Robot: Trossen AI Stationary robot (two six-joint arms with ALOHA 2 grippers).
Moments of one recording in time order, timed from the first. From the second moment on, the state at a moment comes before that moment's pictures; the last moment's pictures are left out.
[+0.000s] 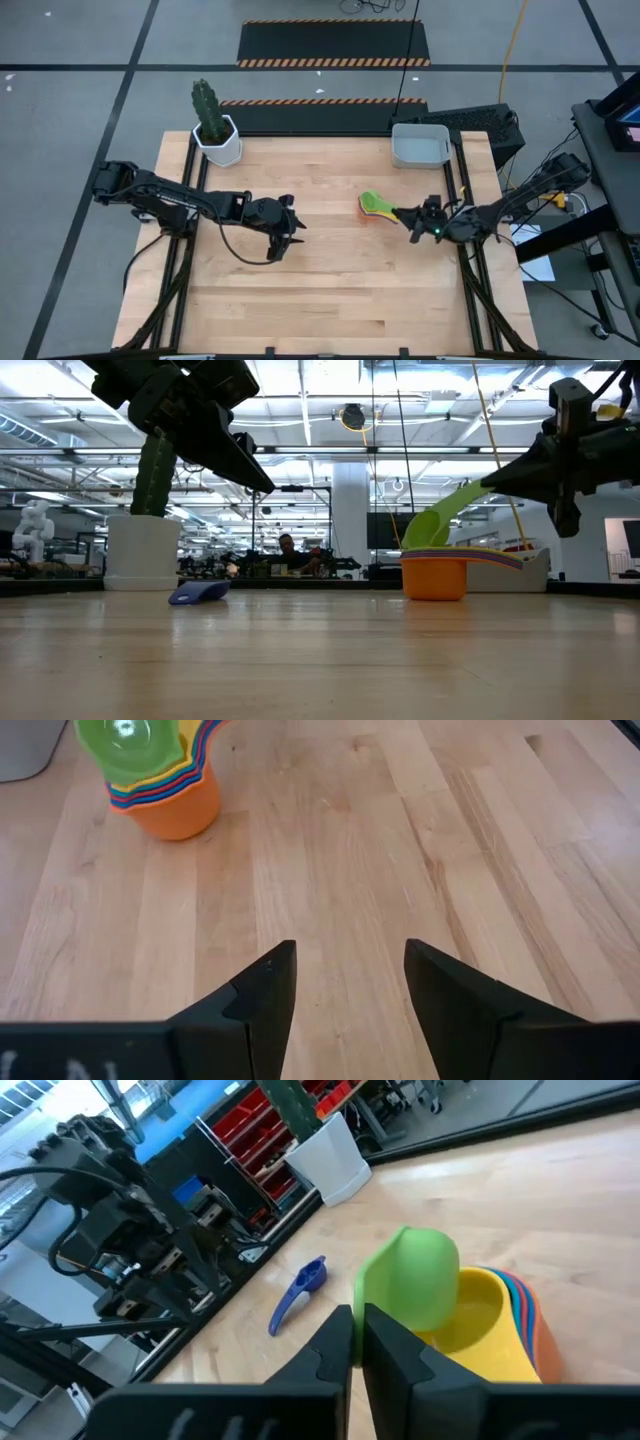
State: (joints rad) left arm -0.10 1.40 0.77 -0.04 0.02 0.10; right arm 0.47 0.72 0.02 0.53 0.86 0.86
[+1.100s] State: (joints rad) left arm -0.10 1.40 0.77 -0.07 0.02 0.09; right arm 0.47 0.65 0.02 0.26 0.83 1.01
